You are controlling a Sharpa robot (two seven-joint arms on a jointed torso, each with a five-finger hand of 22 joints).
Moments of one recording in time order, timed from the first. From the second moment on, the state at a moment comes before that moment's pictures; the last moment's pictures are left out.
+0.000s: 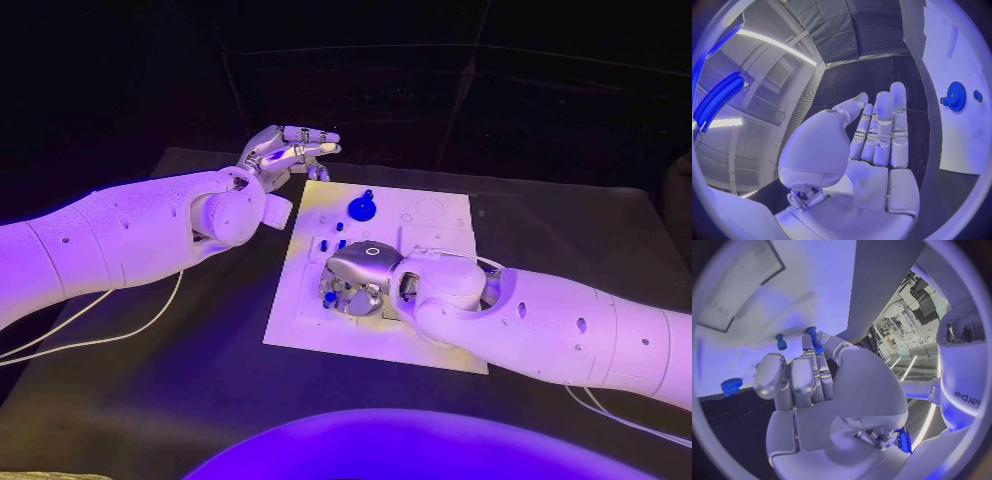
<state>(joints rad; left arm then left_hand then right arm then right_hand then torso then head) 1.22 -0.76 -0.09 1.29 0.00 -0.13 0.45 1.29 -0.06 0.44 -0.12 0.05 0.99 0.19 0.14 0.07 0.99 0.13 0.27 0.07 1.20 0.03 0.98 0.47 0.18 1.15 0.12 0.60 0.69 1.03 -0.50 -0.04 1.57 -1.73 -0.12 -0.12 1.36 -0.09 0.49 -0.03 0.11 1.12 0.14 0.07 0.07 1.28 0.06 0.08 0.07 1.47 -0.02 1.24 0.95 0.10 1.38 0.08 1.32 1.07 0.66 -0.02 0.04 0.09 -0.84</state>
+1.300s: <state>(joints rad) 1.22 -0.77 -0.09 1.29 0.00 -0.12 0.44 1.29 -0.06 0.44 -0.12 0.05 0.99 0.19 0.14 0.07 0.99 0.13 0.27 0.07 1.20 0.03 0.98 0.47 0.18 1.15 0.12 0.60 0.69 1.10 -0.85 -0.04 1.75 -1.47 -0.30 -0.16 1.22 -0.15 0.07 0.13 0.21 0.99 0.11 0.16 0.08 1.42 0.03 0.90 0.88 1.46 -0.05 1.38 1.15 0.10 1.42 0.05 1.37 1.15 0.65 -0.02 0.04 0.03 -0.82</state>
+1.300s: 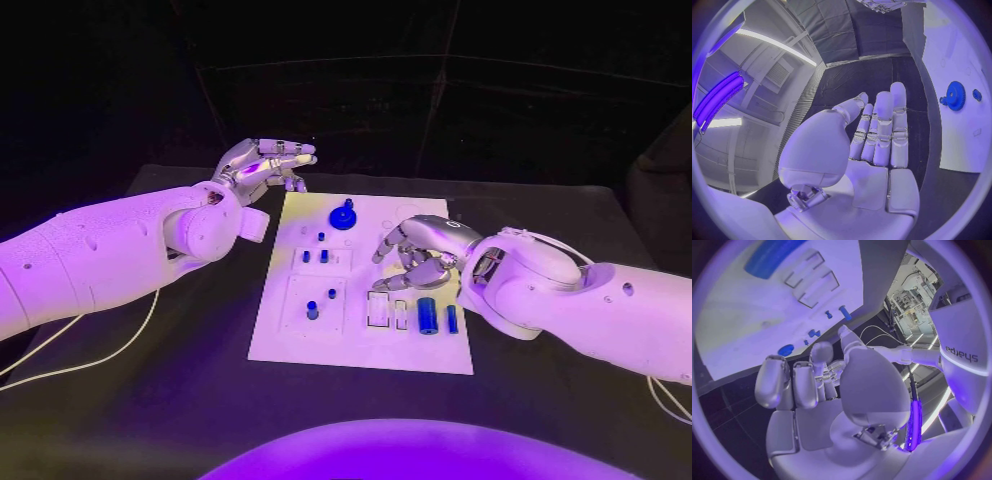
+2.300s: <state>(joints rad) 1.22 -0.78 -0.10 1.29 0.00 -0.11 0.44 1.28 -0.07 0.43 -0.12 0.05 0.99 0.19 0.14 0.07 0.98 0.13 0.28 0.07 1.20 0.03 0.99 0.46 0.18 1.15 0.12 0.60 0.68 1.04 -1.00 -0.04 1.85 -1.40 -0.22 -0.55 1.18 -0.11 -0.16 0.29 0.22 1.00 0.09 0.34 0.18 1.45 0.01 1.39 1.31 1.47 -0.05 1.47 1.31 0.08 1.44 0.05 1.41 1.22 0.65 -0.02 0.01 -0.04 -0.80</state>
